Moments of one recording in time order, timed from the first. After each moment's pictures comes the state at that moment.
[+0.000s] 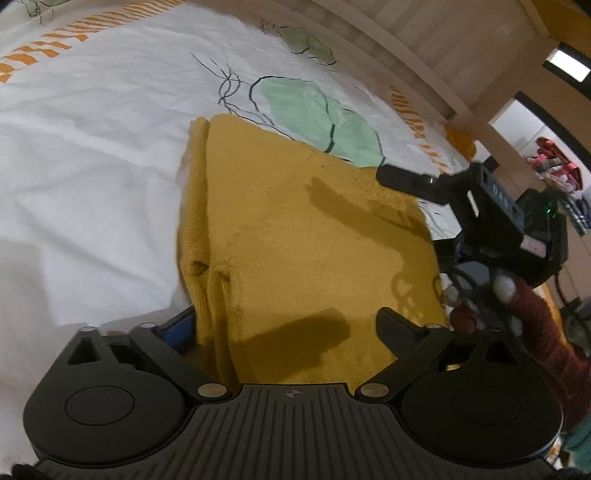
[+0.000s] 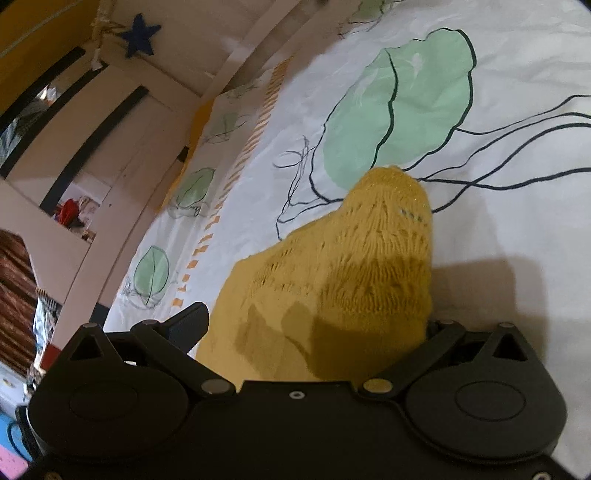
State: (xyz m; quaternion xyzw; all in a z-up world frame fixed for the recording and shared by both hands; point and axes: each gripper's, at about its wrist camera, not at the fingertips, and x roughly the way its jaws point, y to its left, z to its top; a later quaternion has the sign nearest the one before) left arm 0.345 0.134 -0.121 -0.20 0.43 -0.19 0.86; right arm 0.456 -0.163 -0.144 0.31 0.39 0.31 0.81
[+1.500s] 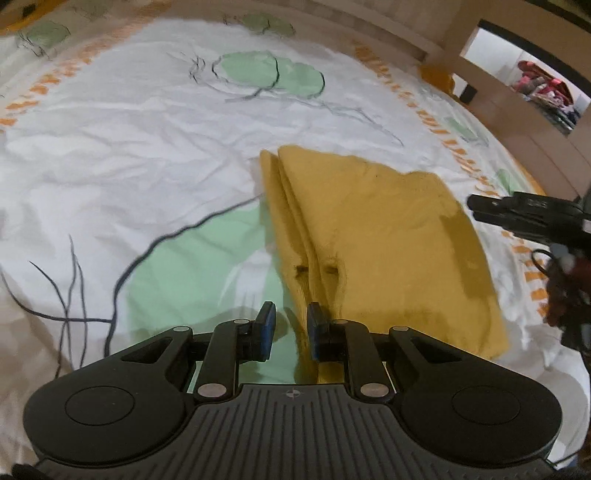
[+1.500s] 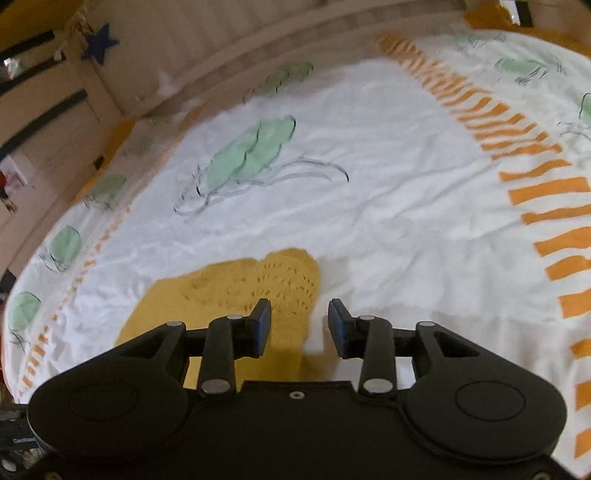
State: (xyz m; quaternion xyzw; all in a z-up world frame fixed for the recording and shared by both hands) left arm 0.197 0.065 -0.083 -0.08 0.44 -0.17 0.88; right arm 0.239 -0.281 -0.079 0.19 0.36 0.10 0.91
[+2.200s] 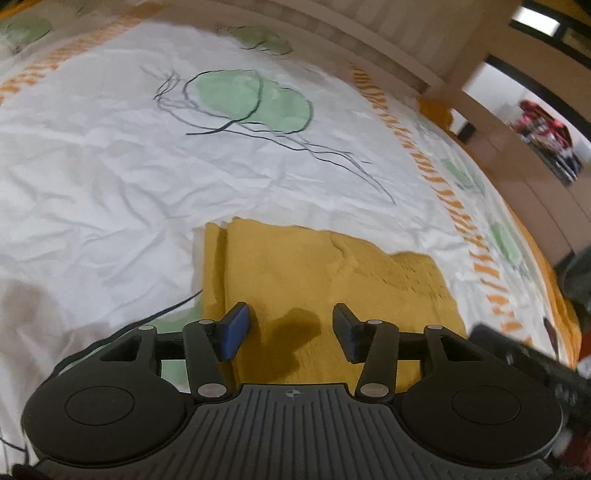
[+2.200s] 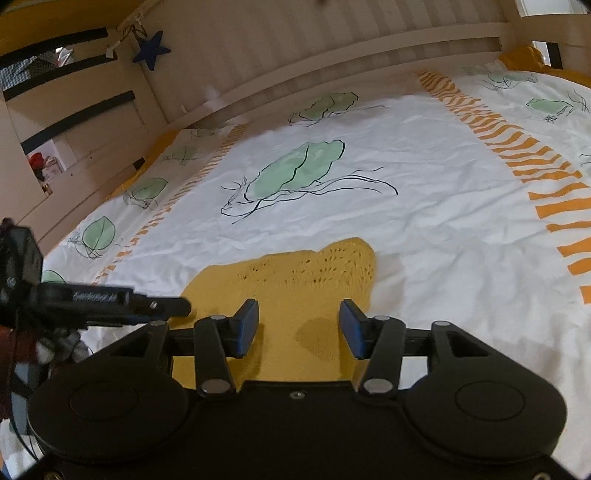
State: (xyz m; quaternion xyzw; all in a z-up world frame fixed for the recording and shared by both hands) left arm 0.273 0.034 -0.090 -0.15 0.43 -0.18 0.87; right arm 0.191 -0.249 -0.085 0.15 0.30 0.15 0.93
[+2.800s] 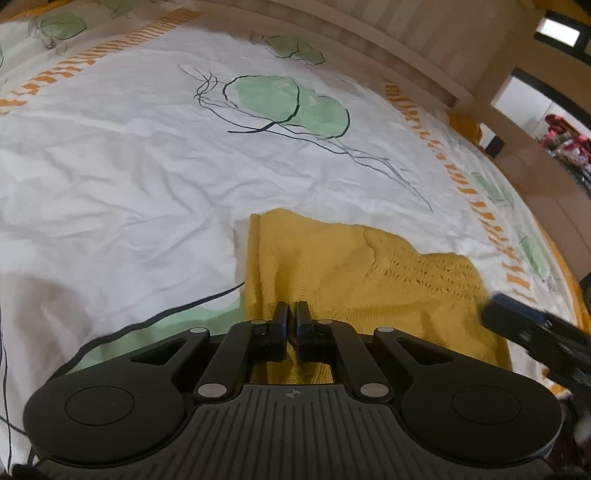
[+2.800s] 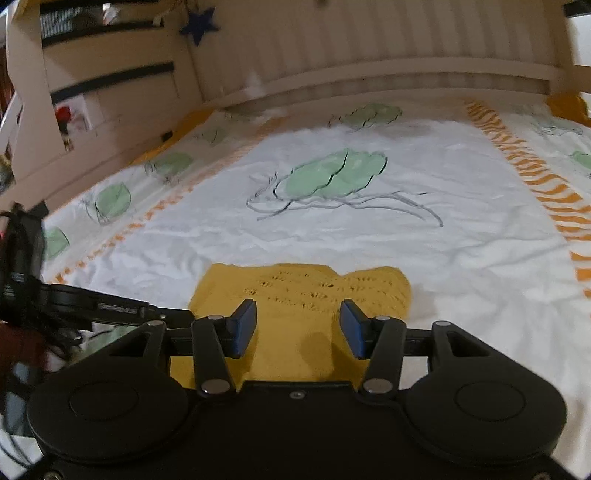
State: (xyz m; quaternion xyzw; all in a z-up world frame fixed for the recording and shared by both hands) left arm 0.260 0.045 -0.103 -0.14 0.41 -0.13 0.89; right arm 0.221 -0.210 -0.081 0.06 0.29 0.18 0.94
